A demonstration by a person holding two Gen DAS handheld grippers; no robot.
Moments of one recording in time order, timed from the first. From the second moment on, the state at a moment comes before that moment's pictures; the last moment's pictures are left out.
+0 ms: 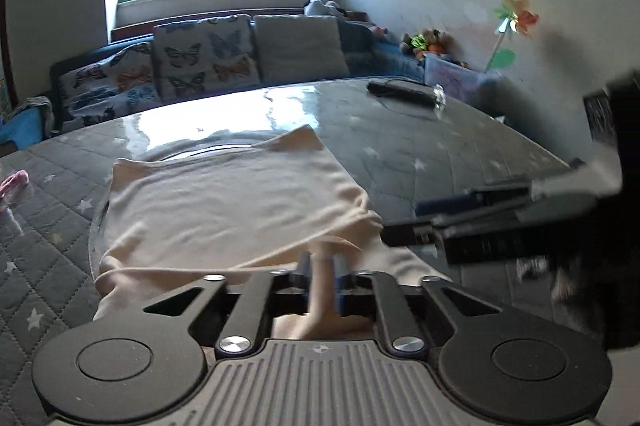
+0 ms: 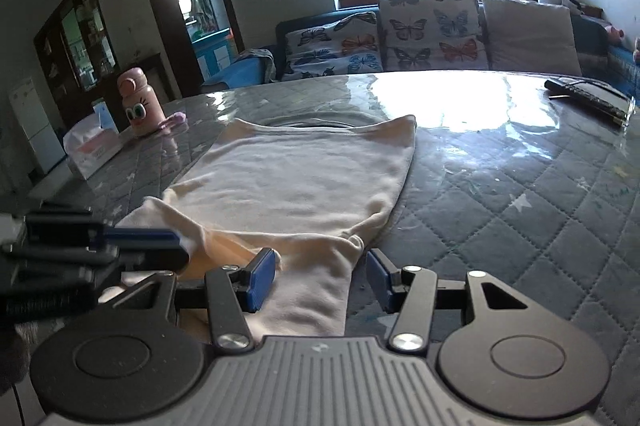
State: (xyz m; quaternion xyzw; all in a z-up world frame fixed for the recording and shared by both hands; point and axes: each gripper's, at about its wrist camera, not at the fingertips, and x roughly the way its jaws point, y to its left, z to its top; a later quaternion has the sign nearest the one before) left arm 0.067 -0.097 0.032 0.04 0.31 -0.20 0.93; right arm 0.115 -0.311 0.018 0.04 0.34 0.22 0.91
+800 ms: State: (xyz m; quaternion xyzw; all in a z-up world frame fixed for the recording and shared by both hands) left arm 0.063 0.021 -0.004 0.02 0.34 -0.09 0.93; right arm 0.117 -0.249 0.023 -0.05 0.34 0.24 0.91
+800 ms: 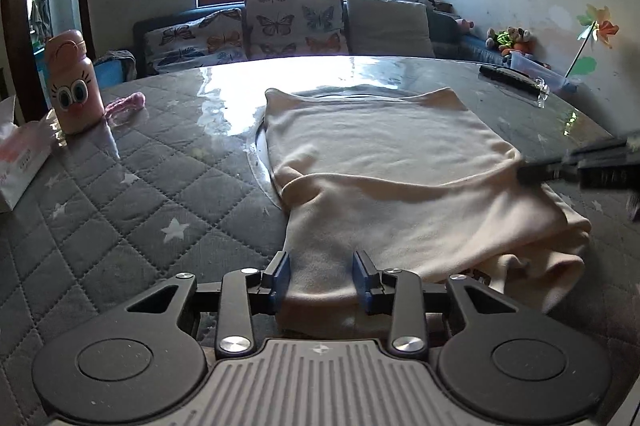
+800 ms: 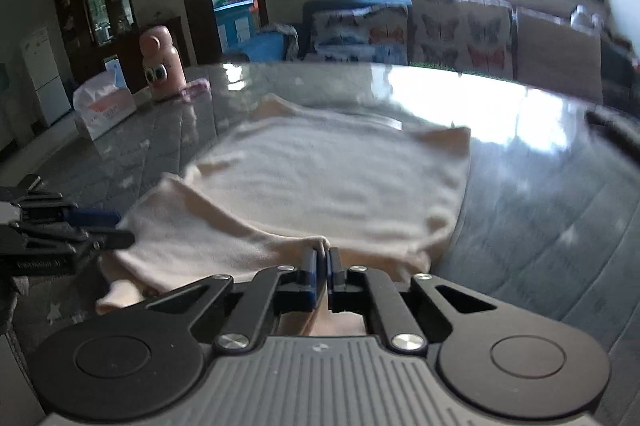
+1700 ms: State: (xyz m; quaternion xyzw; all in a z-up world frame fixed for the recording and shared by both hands) left arm 0.123 0.038 0.010 -0.02 0.35 -0.11 0.93; right arm 0.131 -0.255 0.012 -0.06 0.35 0.23 0.91
